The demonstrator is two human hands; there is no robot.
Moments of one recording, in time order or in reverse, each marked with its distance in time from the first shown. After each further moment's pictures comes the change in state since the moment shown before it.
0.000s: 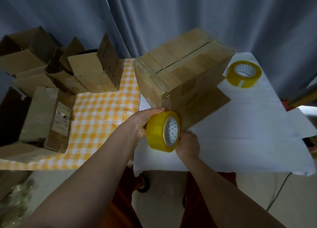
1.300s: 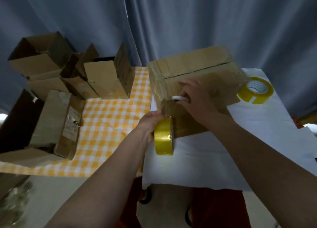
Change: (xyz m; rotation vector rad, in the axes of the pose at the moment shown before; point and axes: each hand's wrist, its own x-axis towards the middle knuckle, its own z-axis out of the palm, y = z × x) left_hand 0.018 0.016 -0.024 -0.055 0.145 0.274; right_hand 0.079 -0.098 -0.123 0.039 0.135 -0.739
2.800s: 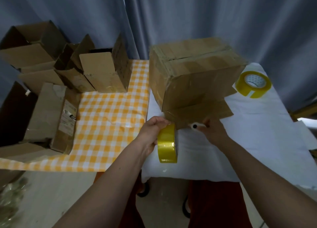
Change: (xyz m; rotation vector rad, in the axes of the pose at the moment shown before) left_hand -0.016 -0.040 -0.013 0.074 -0.088 0.045; right_hand -0.088 0.061 0.047 0.255 -0.172 0.729
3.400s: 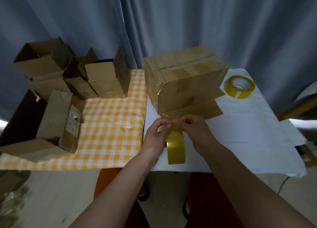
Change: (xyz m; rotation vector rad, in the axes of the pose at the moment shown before) left_hand -0.081 -0.011 0.029 0.147 0.015 0.330; right_hand -0.108 -0.080 -0.014 0.617 -0.110 -0.073
